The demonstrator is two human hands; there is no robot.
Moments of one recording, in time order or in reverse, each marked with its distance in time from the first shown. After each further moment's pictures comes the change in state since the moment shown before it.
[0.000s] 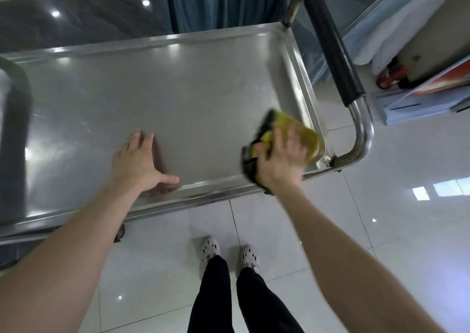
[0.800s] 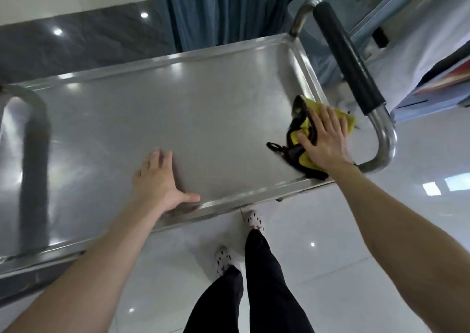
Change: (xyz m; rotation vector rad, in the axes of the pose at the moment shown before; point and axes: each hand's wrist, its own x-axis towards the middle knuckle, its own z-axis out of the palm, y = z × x) left_hand -0.001 0.007 -0.018 0.044 -0.086 0.019; right_hand 0.088 0.067 -0.032 -0.044 -0.027 -0.113
